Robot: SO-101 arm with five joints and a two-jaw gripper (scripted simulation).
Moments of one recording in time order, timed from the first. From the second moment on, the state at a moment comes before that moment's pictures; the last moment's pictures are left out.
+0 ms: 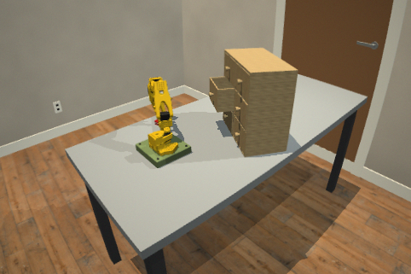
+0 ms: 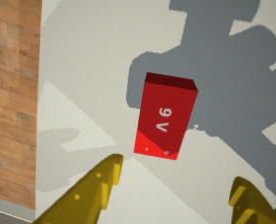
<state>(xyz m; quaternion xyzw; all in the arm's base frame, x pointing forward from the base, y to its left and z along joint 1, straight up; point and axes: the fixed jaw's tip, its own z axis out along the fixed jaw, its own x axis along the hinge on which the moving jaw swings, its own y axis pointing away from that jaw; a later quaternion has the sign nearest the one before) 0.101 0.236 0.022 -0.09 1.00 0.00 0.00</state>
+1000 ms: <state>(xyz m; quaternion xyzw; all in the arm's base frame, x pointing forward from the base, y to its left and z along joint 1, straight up) 0.102 0.239 0.001 -0.09 1.00 0.01 0.00</state>
